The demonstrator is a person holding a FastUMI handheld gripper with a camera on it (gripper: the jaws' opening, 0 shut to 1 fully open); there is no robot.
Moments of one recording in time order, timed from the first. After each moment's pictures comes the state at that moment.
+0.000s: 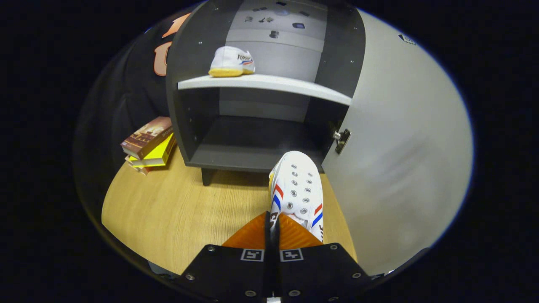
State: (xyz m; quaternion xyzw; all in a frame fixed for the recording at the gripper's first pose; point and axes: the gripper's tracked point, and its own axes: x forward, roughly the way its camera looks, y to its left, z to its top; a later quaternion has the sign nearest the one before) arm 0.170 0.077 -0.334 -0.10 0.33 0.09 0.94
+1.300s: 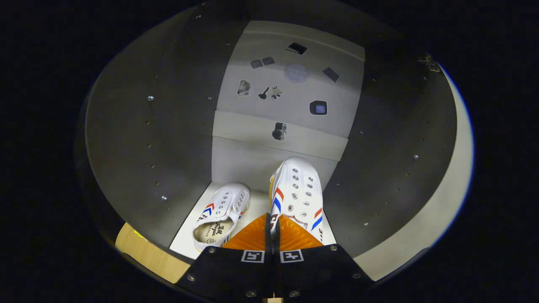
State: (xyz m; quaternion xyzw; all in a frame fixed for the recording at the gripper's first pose) arm 0.430 0.166 -0.121 -0.14 0.19 0.12 0.96
